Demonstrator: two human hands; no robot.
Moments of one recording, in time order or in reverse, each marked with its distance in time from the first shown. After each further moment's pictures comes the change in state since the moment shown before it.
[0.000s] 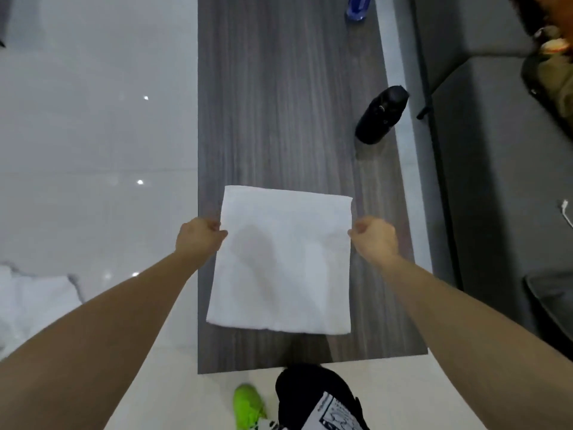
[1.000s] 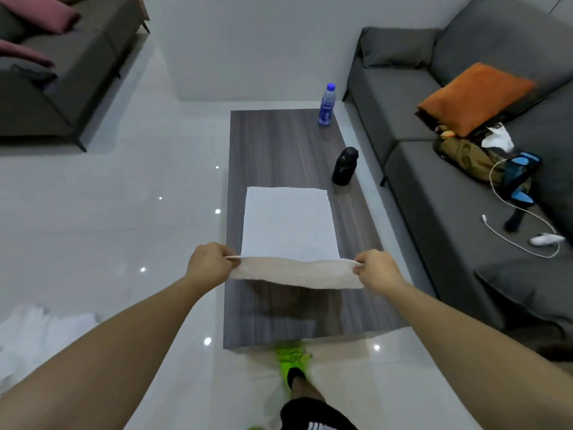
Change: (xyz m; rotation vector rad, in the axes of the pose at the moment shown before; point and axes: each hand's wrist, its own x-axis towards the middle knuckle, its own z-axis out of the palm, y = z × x) left_hand -0.235 -0.102 -0.041 0.036 0.174 0.355; right_hand -0.271 0.061 -0.028 -0.216 0.118 -0.241
